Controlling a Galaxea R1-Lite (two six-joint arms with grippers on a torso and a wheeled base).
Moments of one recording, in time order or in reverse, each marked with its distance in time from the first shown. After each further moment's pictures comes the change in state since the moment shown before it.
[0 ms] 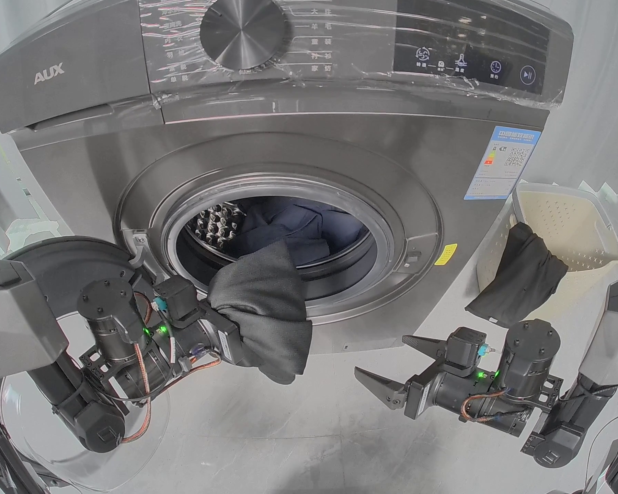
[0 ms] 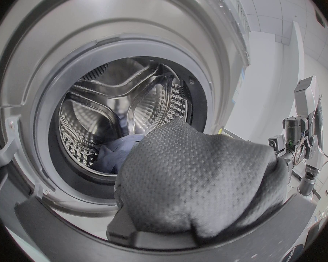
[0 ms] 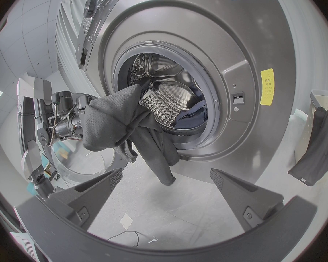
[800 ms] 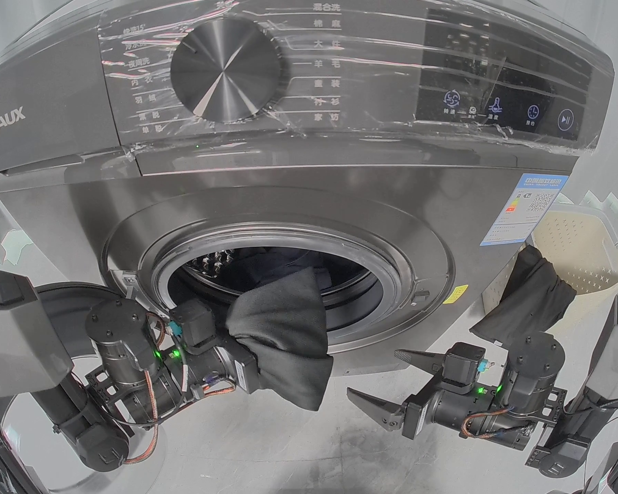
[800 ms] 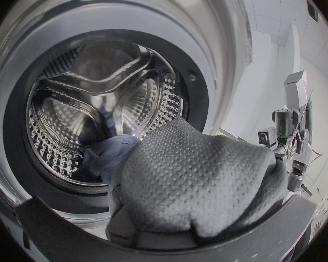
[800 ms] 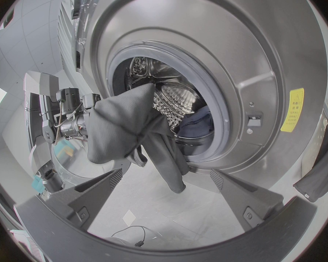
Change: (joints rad) left arm -0.087 -0.009 0.056 0.000 0.000 0.000; right arm 0.067 -0.030 0.041 0.001 -0.003 0.000
